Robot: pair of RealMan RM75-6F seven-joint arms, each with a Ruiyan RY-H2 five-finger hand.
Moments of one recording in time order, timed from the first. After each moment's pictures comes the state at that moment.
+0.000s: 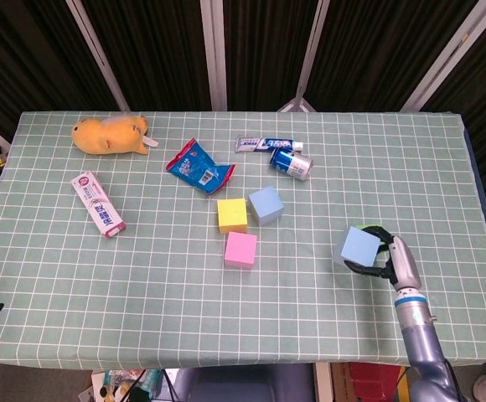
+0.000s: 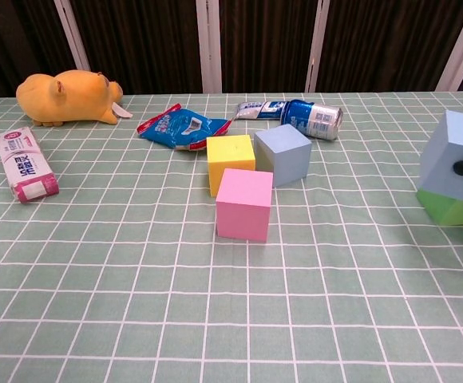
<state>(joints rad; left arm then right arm) 0.03 -0.98 -0.05 -1.79 1.43 1.55 0.02 0.24 -1.32 0.34 -1.82 -1.04 1.09 0.21</state>
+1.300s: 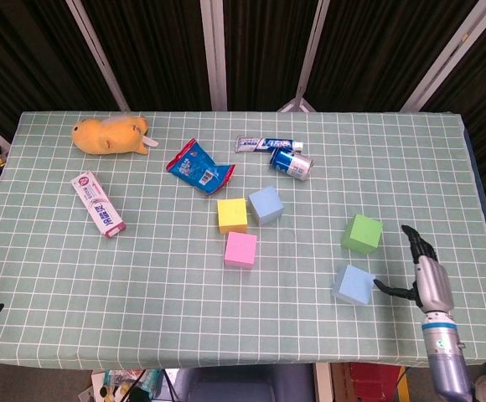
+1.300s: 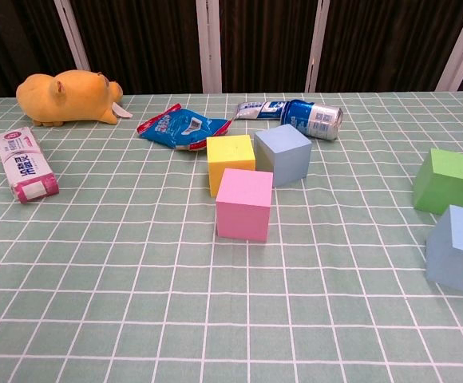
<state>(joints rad) 0.02 -0.98 -0.04 -1.79 1.43 1.55 0.03 0.15 -1.25 0.19 -1.76 -1.22 1.30 0.11</state>
